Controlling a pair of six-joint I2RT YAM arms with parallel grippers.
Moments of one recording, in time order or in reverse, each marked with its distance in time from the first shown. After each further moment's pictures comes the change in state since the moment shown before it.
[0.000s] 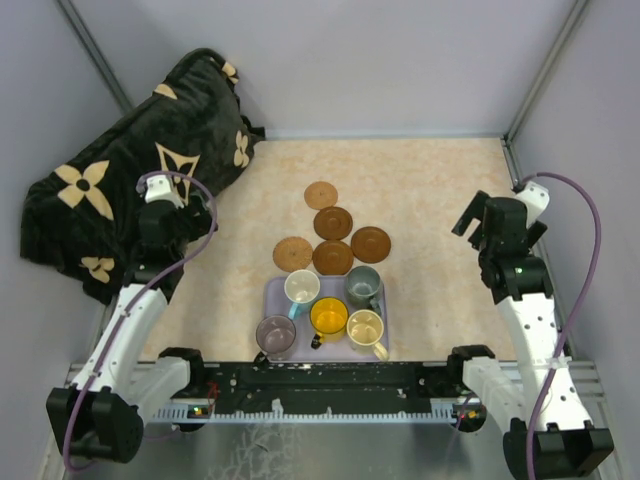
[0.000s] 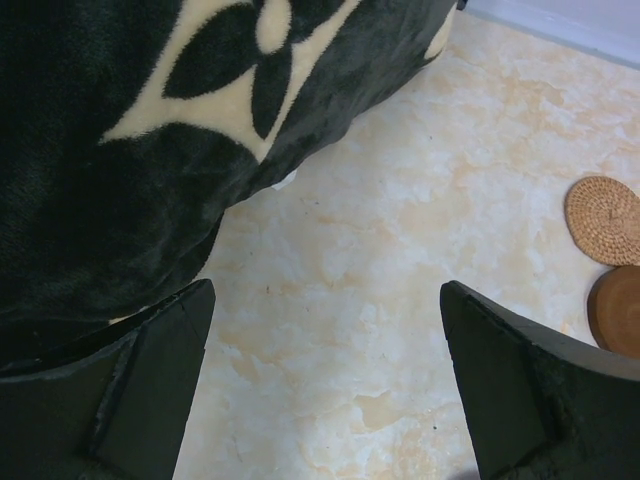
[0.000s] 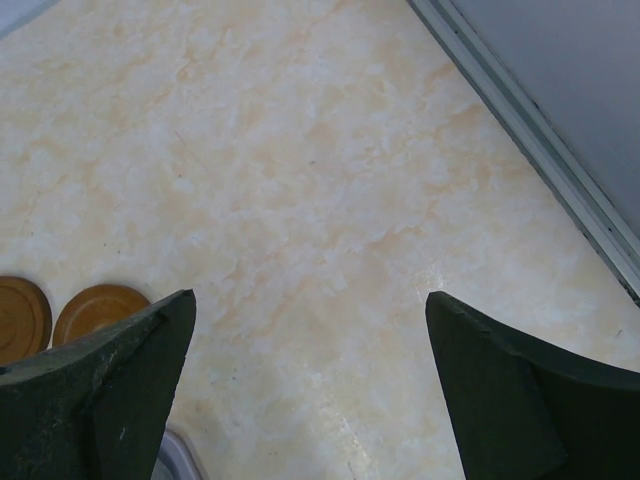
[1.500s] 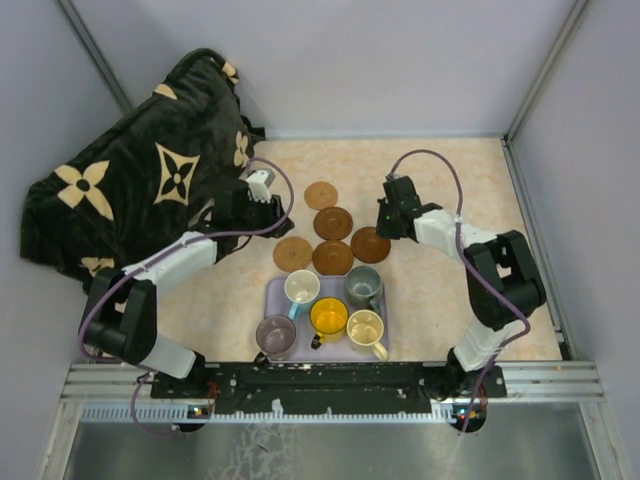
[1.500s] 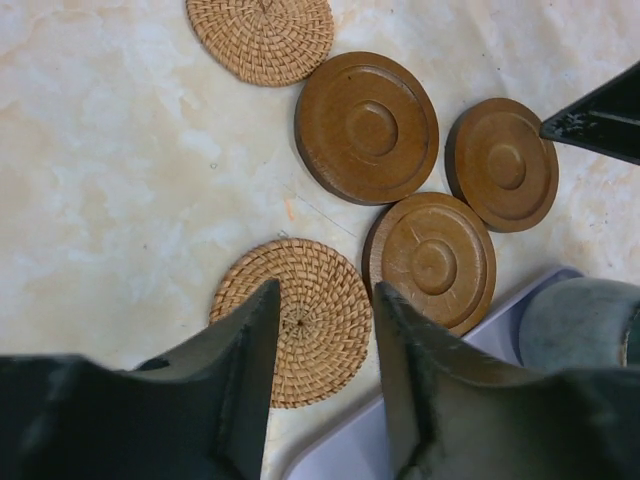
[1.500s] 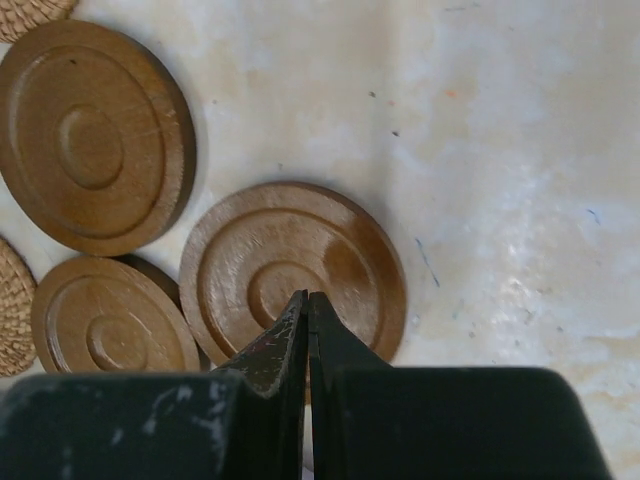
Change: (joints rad) left arm -0.282 0.555 0.175 0.186 0.556 0.042; right arm 0.321 0.830 0.077 0.429 -0.402 0.002
